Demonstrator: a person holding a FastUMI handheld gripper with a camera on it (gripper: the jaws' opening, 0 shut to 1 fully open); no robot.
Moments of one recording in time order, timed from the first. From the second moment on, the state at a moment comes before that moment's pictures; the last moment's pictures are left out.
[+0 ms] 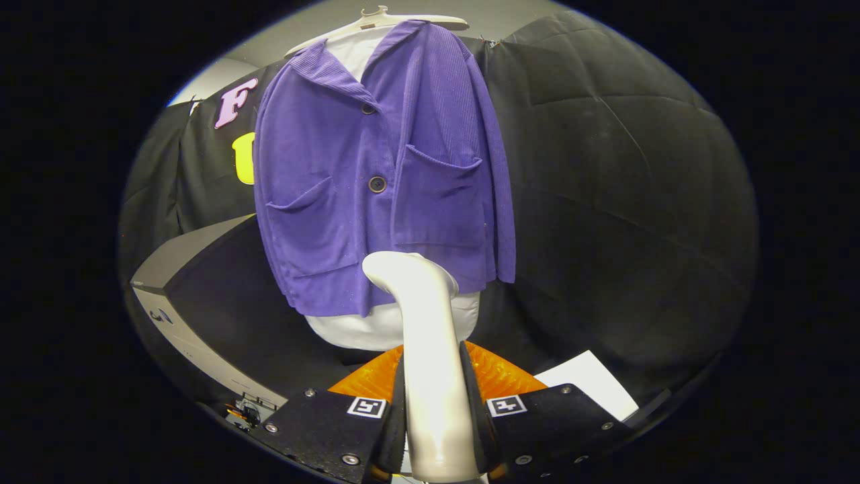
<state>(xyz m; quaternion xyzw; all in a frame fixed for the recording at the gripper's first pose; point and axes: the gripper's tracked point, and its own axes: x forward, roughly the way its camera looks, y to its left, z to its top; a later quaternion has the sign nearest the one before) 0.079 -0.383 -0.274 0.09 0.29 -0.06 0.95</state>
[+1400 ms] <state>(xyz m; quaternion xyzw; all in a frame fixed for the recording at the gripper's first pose) 0.079 -0.138 -0.074 0.08 0.09 -0.08 0.99</state>
